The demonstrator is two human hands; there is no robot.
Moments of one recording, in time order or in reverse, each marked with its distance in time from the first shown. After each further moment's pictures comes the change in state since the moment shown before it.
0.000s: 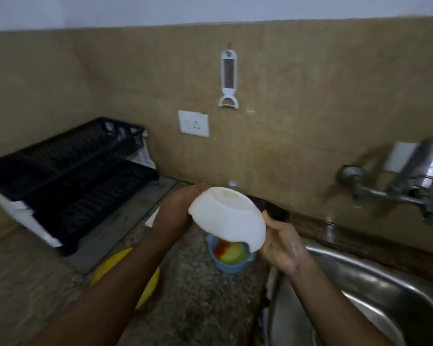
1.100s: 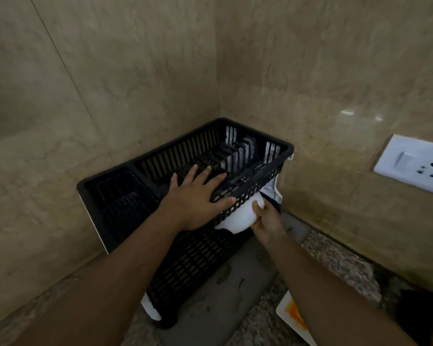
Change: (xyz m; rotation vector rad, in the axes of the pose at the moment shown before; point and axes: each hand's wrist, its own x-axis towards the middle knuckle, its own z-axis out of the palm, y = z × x) left_hand 0.088 -0.356 -0.204 0.581 -0.514 -0.597; right_hand 0.538 0.214 0.171 -0.318 0.068 -0.054
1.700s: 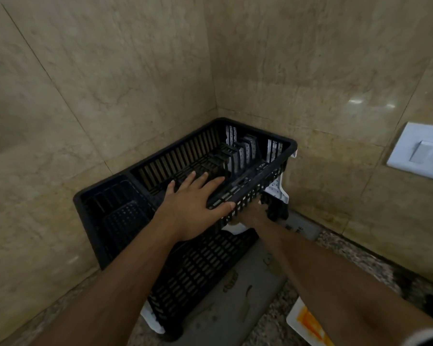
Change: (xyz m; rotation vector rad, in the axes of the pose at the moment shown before) left_hand -0.004 0.004 -0.001 -0.024 0.025 -0.009; right_hand 0.080 0.029 0.024 -1.420 0.077 0.095
